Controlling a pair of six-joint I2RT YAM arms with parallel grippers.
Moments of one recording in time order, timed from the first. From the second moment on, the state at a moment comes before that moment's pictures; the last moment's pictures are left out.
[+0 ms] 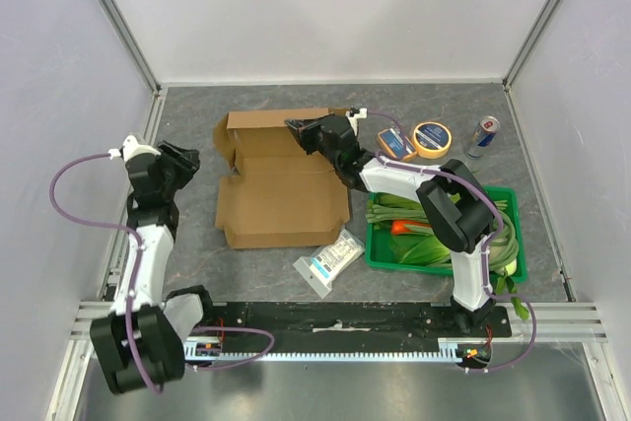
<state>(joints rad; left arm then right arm) 0.22 0.94 0.60 0.07 0.14 -0.66 0.73 2.00 1.33 0.47 0.20 1.63</state>
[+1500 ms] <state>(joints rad) -0.06 1.50 0.75 0.38 0.04 -0.30 0.72 2.00 1.33 0.47 0.17 1.63</state>
